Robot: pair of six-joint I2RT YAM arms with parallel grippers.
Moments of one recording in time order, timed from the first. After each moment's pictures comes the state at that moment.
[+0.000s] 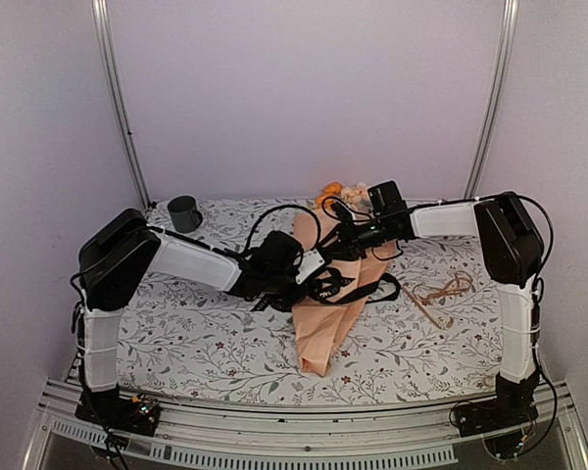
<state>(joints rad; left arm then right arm) -0.86 2.09 1.27 0.09 -0.12 0.31 0.49 2.16 1.52 -0.12 -0.97 0.53</state>
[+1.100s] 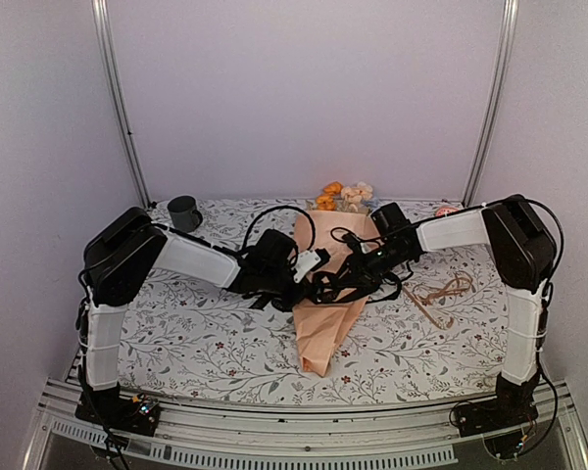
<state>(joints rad) -0.81 2.14 1.28 0.11 0.11 0.22 0.51 2.05 1.30 -0.25 -0.75 0.49</state>
